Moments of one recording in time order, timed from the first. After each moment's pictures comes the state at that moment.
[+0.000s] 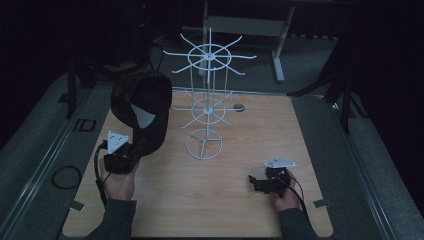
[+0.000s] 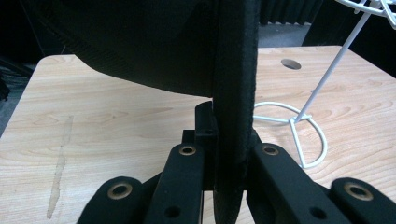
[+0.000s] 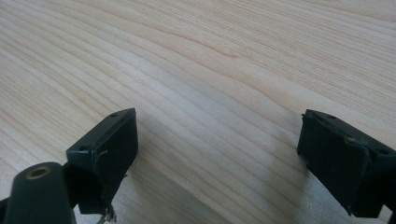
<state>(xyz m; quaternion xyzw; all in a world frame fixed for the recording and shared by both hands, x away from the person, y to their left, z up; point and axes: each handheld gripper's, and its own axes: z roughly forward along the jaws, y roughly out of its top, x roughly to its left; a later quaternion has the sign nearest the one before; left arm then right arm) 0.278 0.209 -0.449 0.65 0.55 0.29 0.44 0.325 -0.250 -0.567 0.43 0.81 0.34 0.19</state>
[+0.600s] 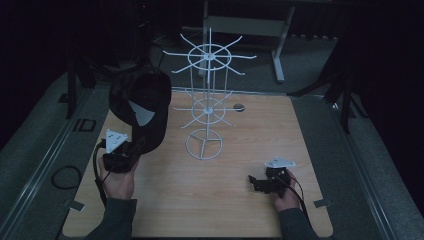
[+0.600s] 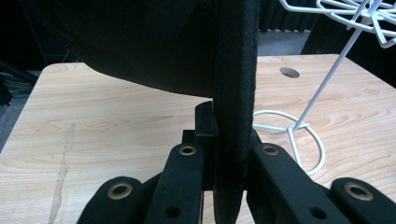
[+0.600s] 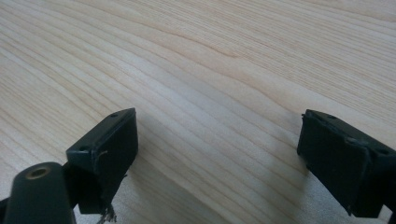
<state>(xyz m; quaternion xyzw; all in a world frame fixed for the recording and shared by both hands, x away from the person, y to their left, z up) 0.277 0.209 -0.442 0.64 0.54 0.30 0.45 0.325 -0.250 -0.567 0.43 0.81 0.34 0.19</state>
